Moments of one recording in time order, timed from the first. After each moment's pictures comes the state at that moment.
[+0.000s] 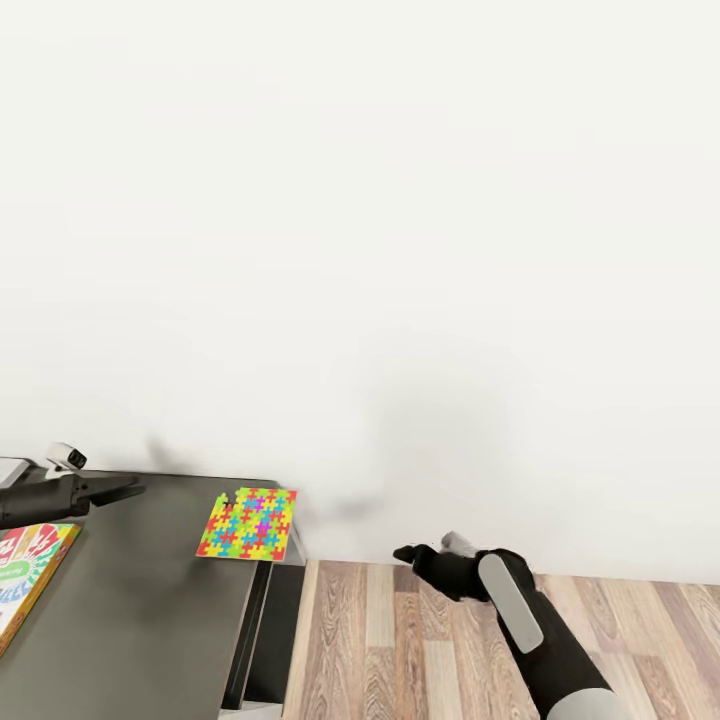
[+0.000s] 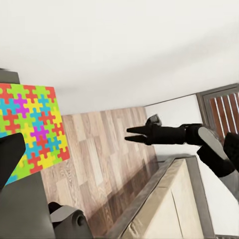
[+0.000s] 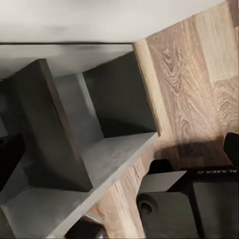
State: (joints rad) left arm -0.75 0.73 -0.09 -0.68 0.42 0.76 -1.57; right arm -0.45 0.03 0.09 -1.03 -0.84 0.81 -0.18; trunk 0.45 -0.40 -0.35
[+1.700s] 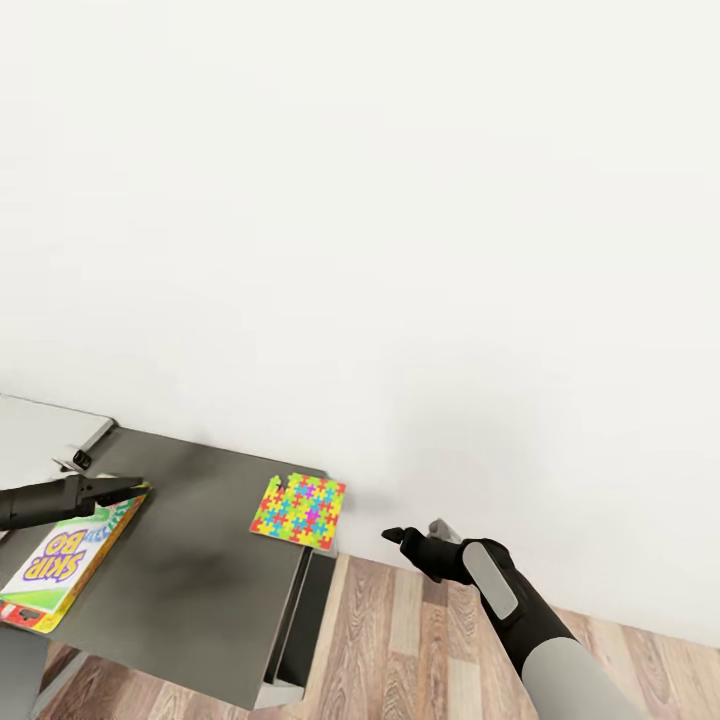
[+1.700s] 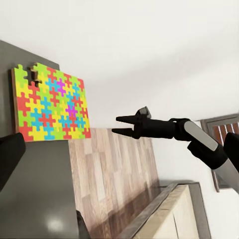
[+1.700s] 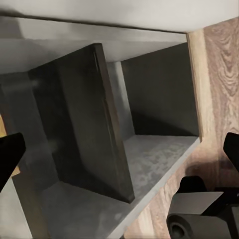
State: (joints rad) left arm -0.75 0.72 -0.09 -0.68 0.42 0.76 -1.57; right arm -0.59 0.05 0.10 -0.74 -0.84 0.66 0.00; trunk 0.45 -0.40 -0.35
